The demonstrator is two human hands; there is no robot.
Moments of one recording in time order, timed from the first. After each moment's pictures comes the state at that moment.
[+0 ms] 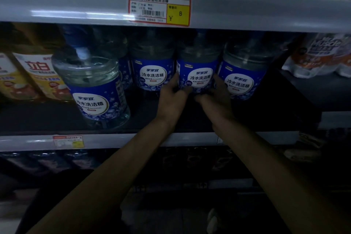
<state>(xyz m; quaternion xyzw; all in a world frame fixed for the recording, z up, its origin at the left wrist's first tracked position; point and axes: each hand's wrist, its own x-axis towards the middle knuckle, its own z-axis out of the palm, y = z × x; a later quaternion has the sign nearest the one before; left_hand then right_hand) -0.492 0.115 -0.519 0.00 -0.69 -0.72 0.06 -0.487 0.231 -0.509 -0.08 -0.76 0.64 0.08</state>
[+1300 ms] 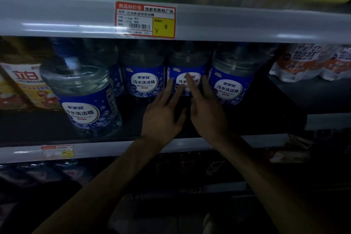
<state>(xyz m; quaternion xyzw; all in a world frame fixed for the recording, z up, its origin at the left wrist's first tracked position) -0.490 0.098 -0.565 -0.16 -0.93 -0.25 0.21 -0.490 0.254 -0.537 0.14 -0.94 0.21 0.21</state>
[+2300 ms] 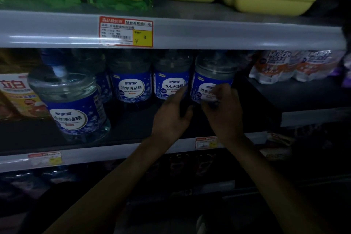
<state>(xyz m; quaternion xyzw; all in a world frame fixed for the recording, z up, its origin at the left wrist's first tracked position) -0.487 0.153 -0.541 -0.17 -0.88 -0.43 0.15 -0.462 0.313 -0.509 -0.03 -0.88 0.37 0.31</state>
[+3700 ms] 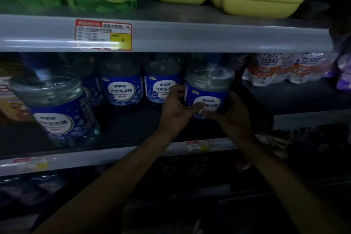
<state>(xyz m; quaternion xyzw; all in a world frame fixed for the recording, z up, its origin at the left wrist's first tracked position) -0.503 0.199 -0.527 -0.09 -0.74 -0.66 0.10 -0.471 0.370 -0.521 0.00 -0.81 0.55 0.19</state>
